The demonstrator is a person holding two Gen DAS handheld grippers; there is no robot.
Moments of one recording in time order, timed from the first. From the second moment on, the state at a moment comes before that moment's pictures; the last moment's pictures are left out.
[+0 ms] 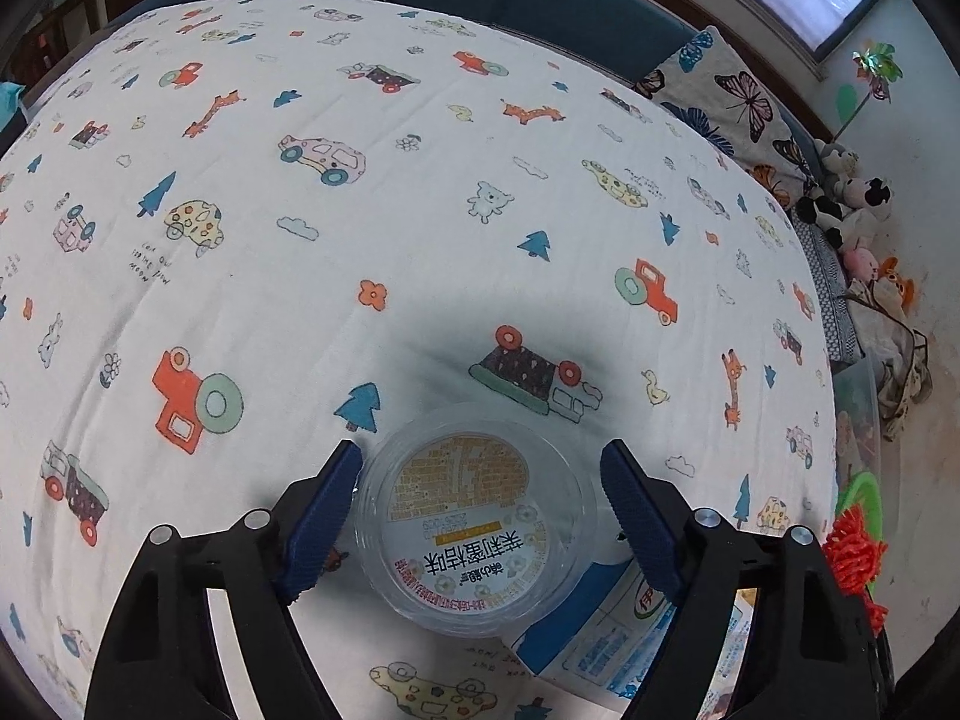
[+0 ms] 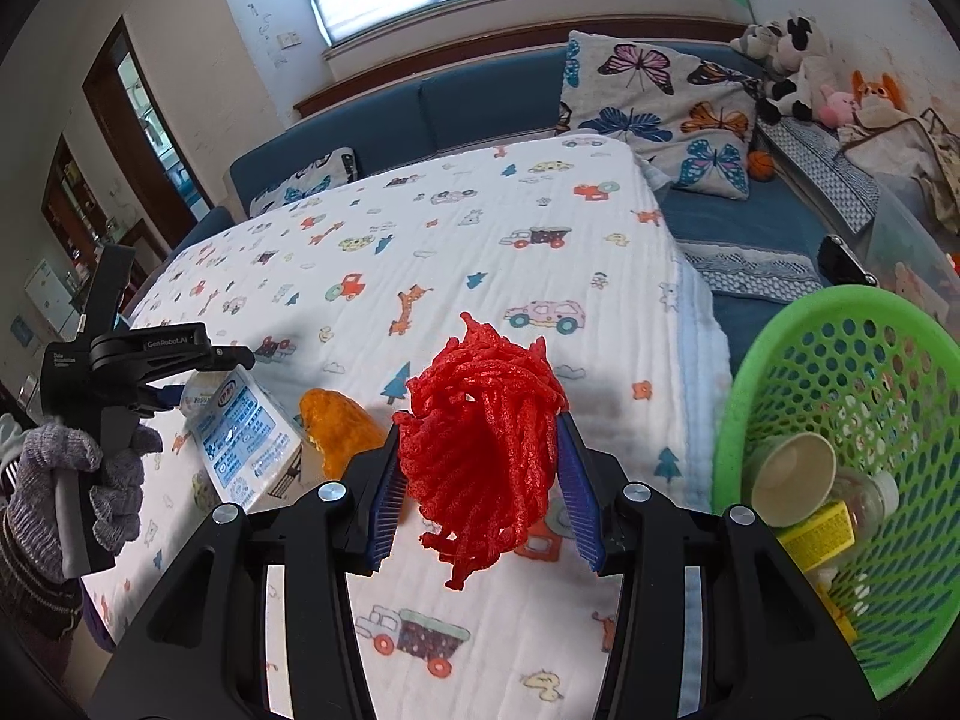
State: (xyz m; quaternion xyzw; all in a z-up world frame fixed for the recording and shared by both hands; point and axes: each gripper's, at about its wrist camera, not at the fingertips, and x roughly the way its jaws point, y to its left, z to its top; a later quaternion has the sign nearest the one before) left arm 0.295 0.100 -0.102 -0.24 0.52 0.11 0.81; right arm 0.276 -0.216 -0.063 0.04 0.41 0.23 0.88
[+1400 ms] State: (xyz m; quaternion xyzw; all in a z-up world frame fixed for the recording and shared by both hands) left arm 0.293 -0.033 -0.011 -0.14 0.47 -0.06 0.87; right arm 0.237 -0.376 -0.056 0.09 0.39 0.07 0.91
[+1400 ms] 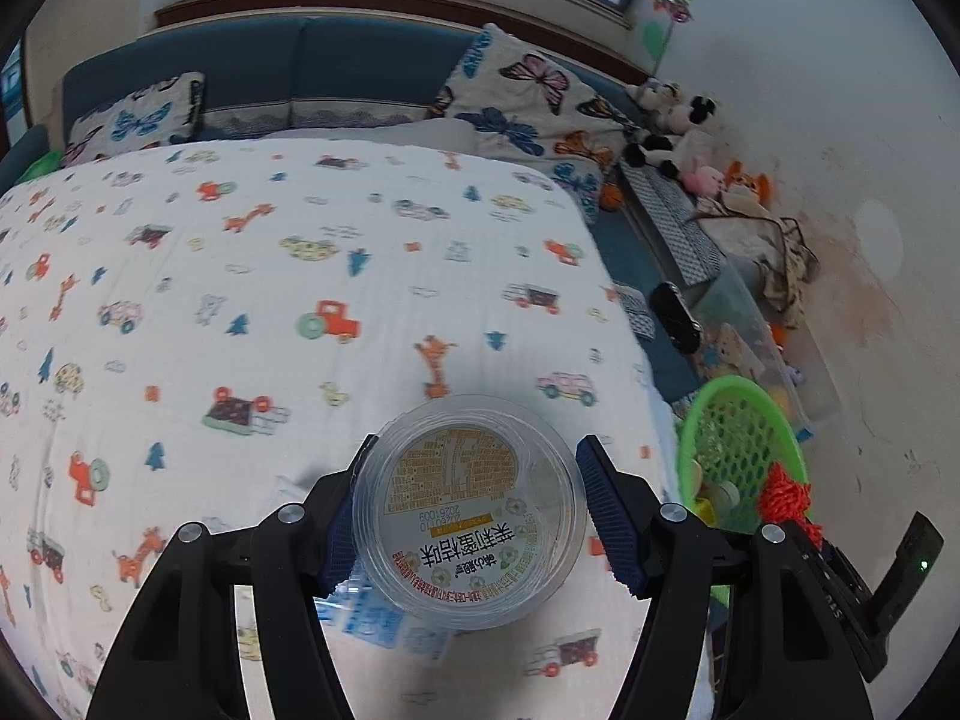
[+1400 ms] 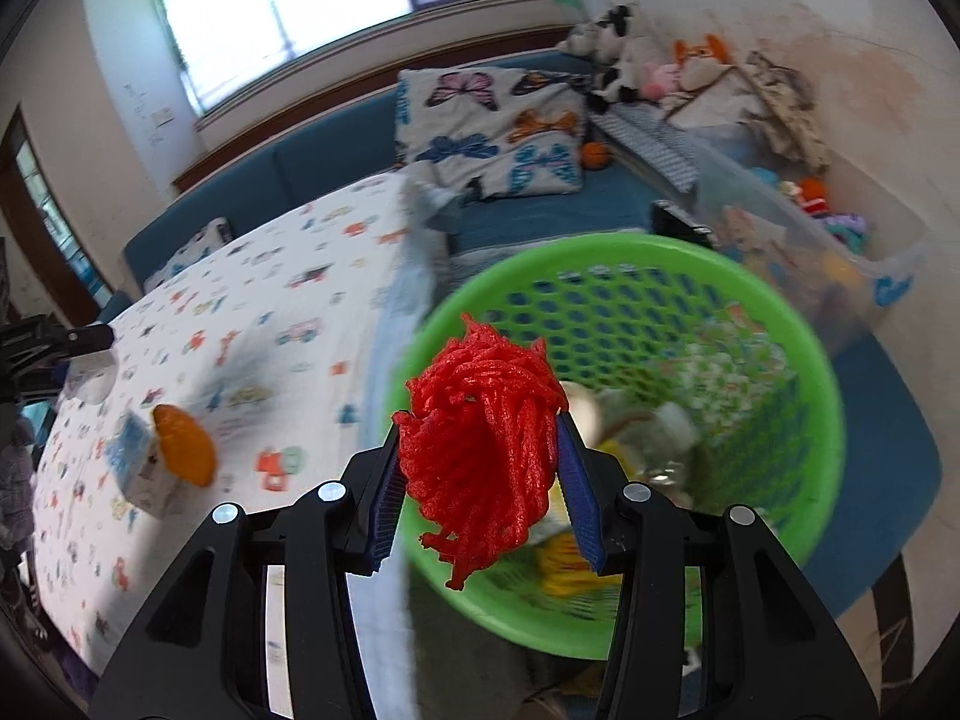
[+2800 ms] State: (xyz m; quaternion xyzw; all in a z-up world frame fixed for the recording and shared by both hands) left arm 0.313 -0.275 -0.051 -0.03 0.52 -0.25 0.82; right arm 0.189 -0.460 -0.059 0.14 0.38 -0.01 0.91
